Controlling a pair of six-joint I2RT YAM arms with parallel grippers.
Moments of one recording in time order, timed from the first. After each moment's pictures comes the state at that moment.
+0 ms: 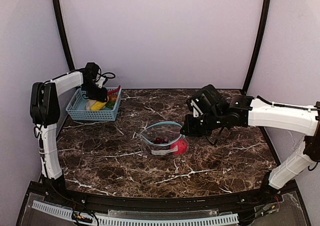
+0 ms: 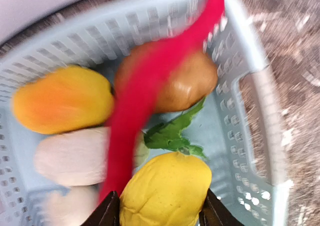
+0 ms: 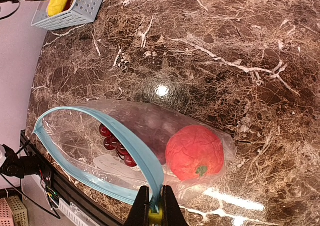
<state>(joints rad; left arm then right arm) -0.12 2.16 1.86 -0.79 0.02 0.11 0.96 1.45 1.17 -0.57 0.01 0.78</state>
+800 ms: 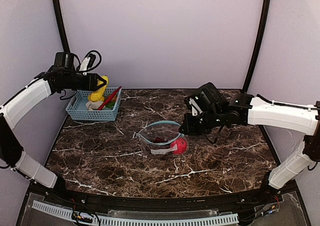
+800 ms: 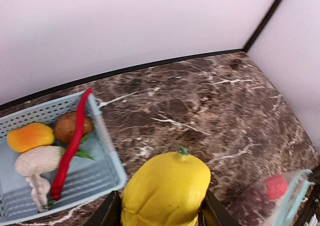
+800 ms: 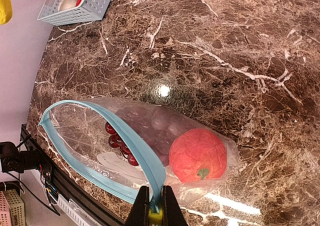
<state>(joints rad) -0.16 1.43 1.36 -0.50 0.39 -0.04 0.96 1.46 1.19 -0.58 0.00 0.74</state>
